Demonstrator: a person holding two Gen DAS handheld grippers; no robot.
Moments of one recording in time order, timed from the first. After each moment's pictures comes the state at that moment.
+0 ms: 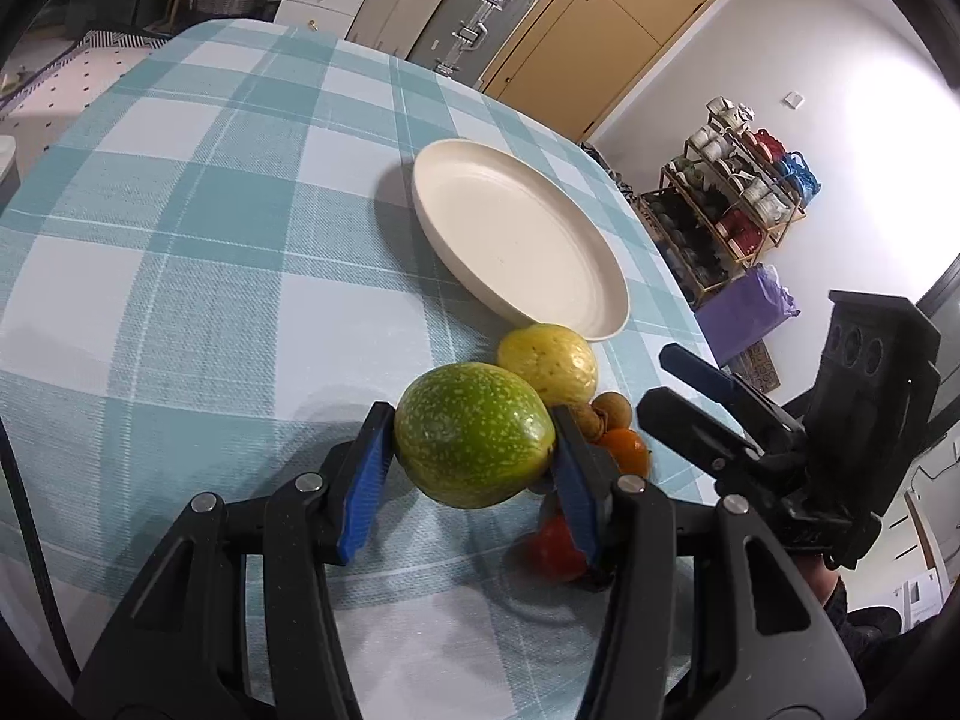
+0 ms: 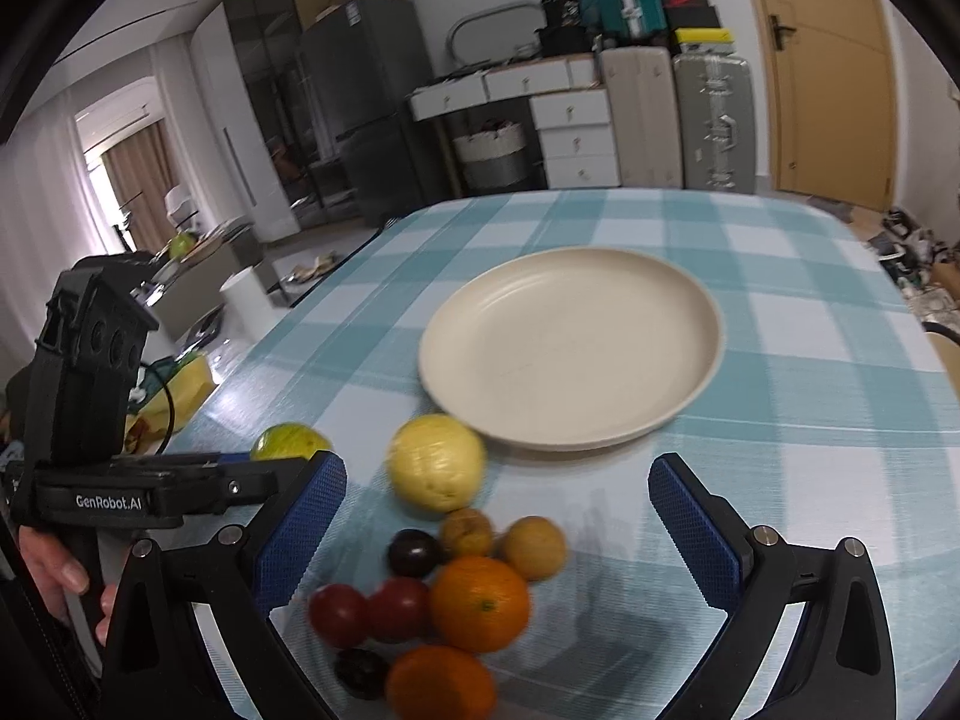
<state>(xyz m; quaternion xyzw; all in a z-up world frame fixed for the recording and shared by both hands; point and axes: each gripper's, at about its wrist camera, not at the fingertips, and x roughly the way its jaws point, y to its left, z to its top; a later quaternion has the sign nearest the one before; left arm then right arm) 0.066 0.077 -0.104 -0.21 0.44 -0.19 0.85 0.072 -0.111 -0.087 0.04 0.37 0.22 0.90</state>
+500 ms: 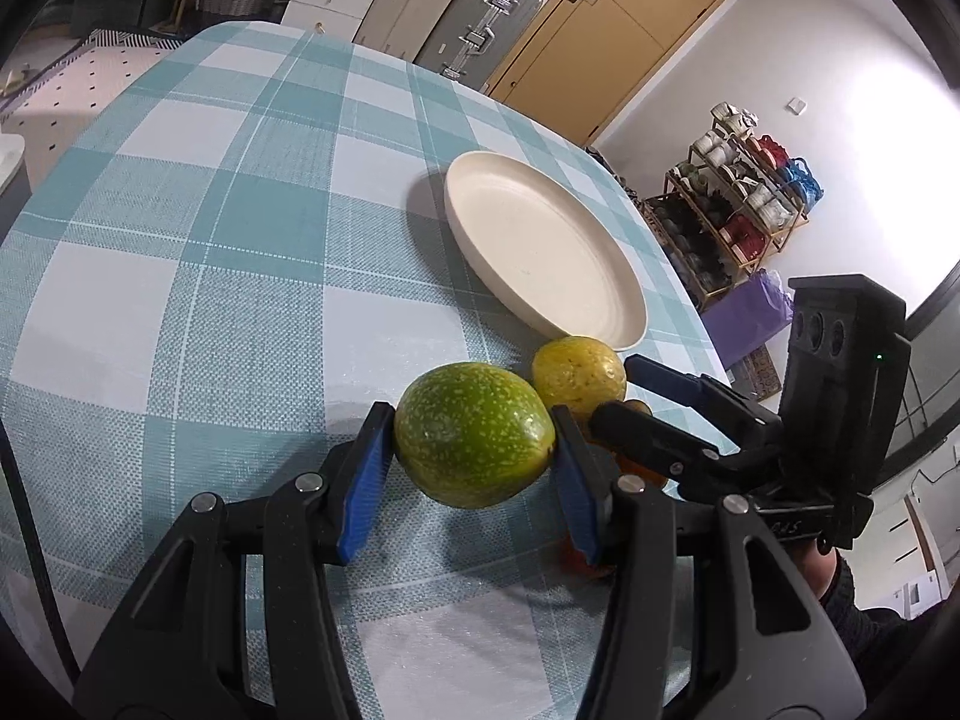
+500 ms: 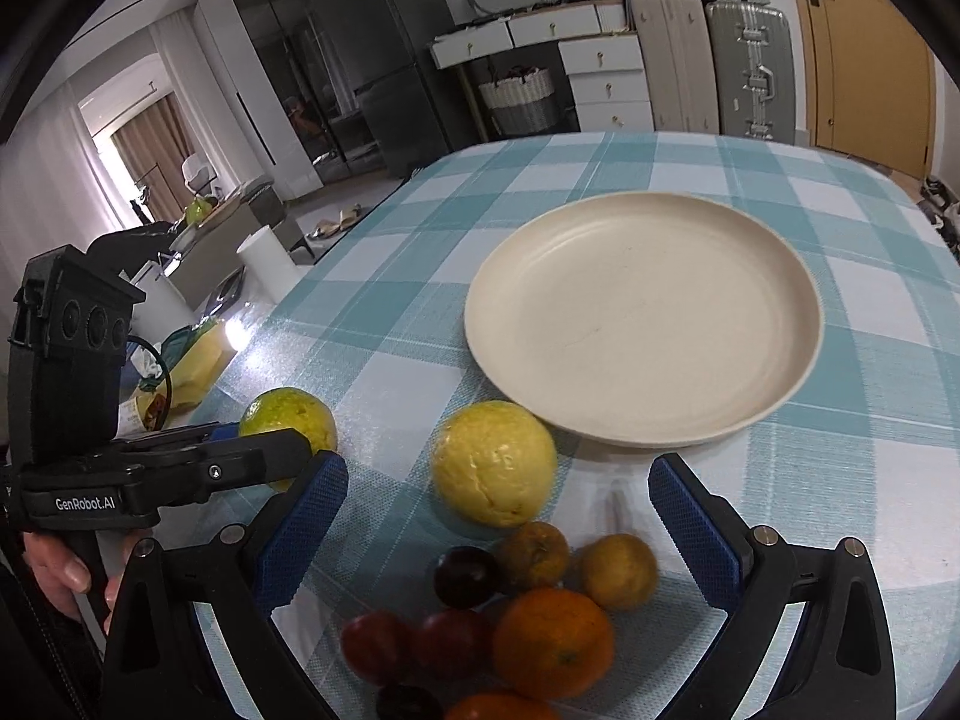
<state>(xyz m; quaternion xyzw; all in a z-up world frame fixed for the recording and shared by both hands) 0.068 0.098 -0.108 -0.22 0.44 -0.18 0.85 0.100 -0.077 -0.106 0.05 0.43 0.25 0.87</state>
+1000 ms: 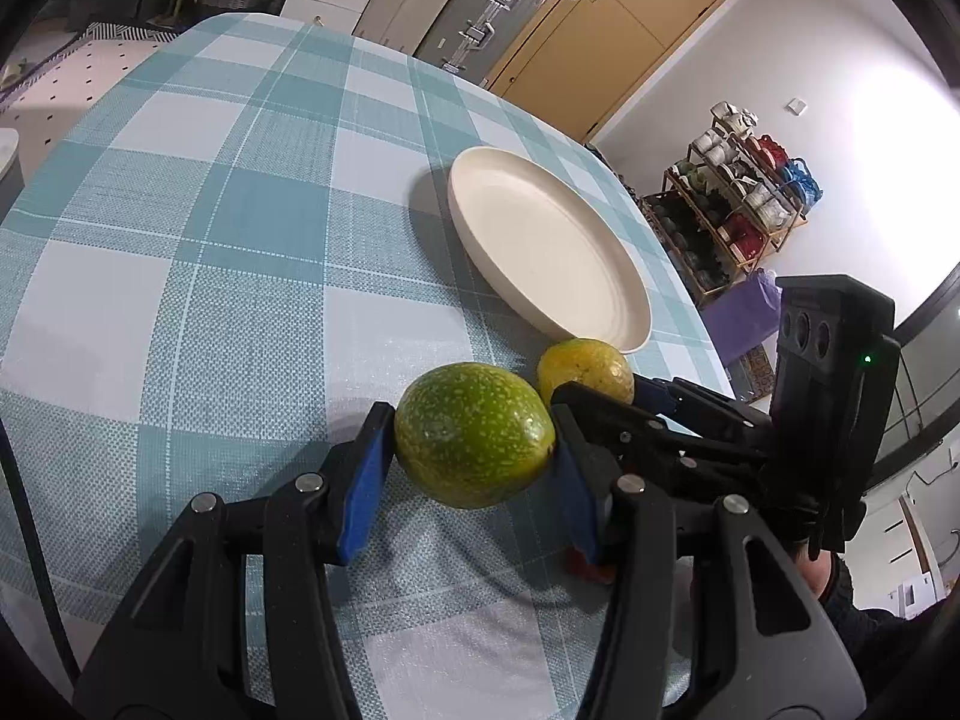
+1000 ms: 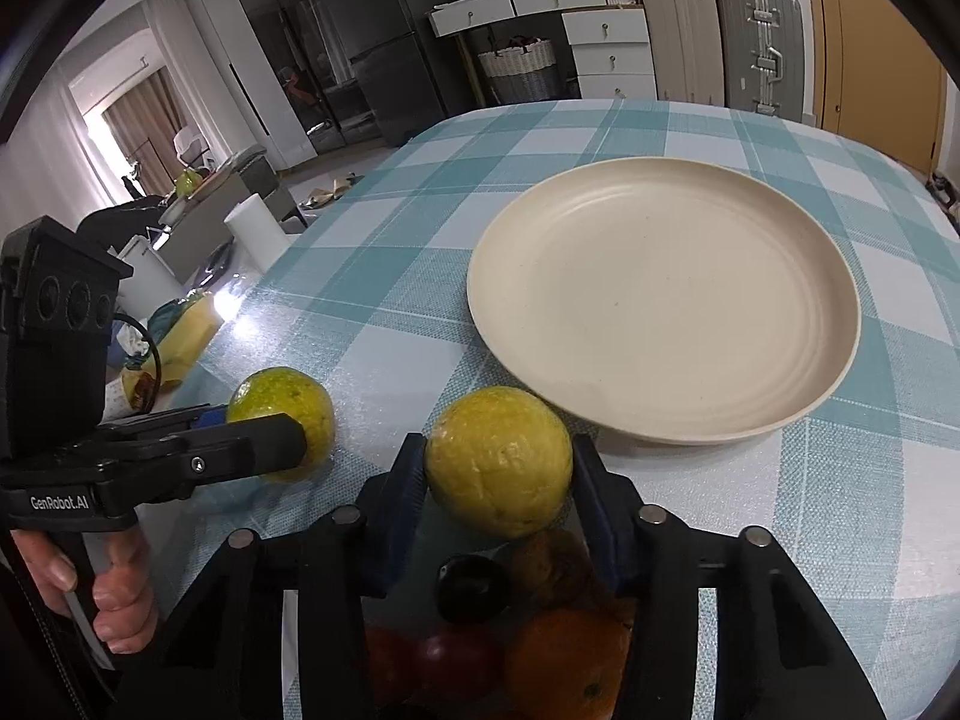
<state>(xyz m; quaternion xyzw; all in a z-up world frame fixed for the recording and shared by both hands) 0.077 0.096 -0.114 -0.22 0.44 -0.18 0.85 0.109 -0.065 -0.117 0.04 0.45 0.24 0.86</state>
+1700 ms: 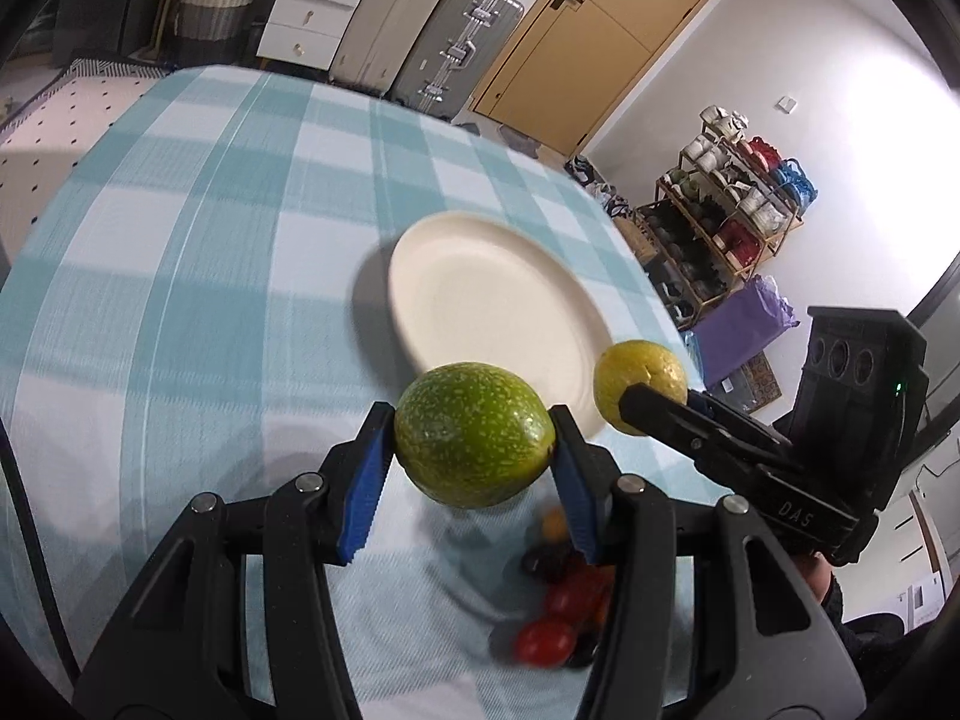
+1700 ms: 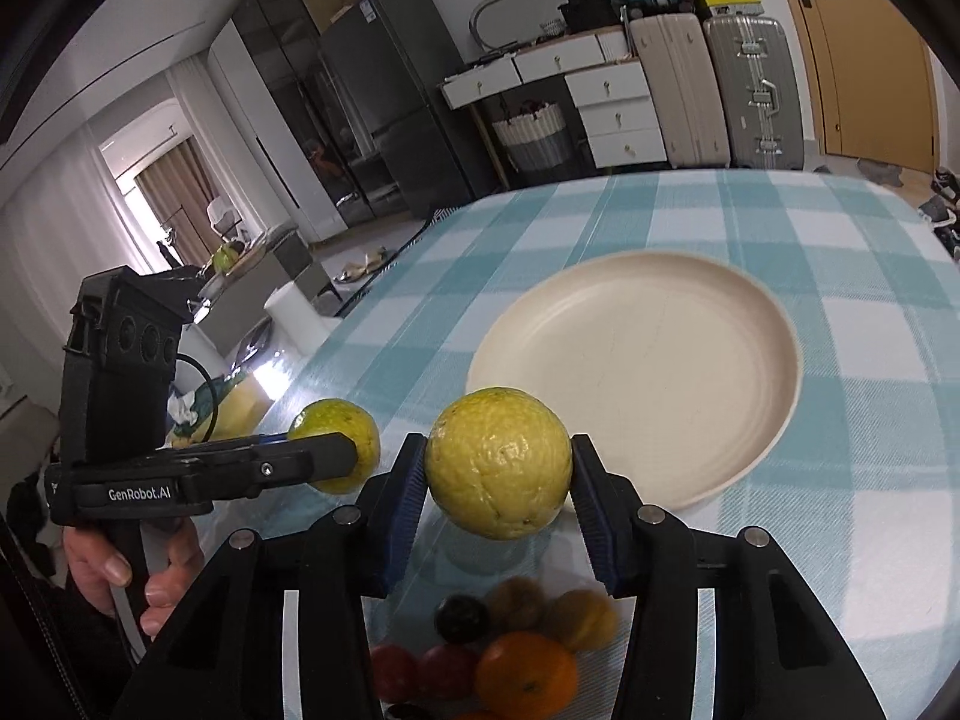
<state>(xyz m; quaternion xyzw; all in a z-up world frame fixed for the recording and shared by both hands) 0.125 0.068 -0.066 -0.20 0.42 -0.19 0.87 0.118 -0.118 -0.070 0.10 0.38 0.27 0.88</state>
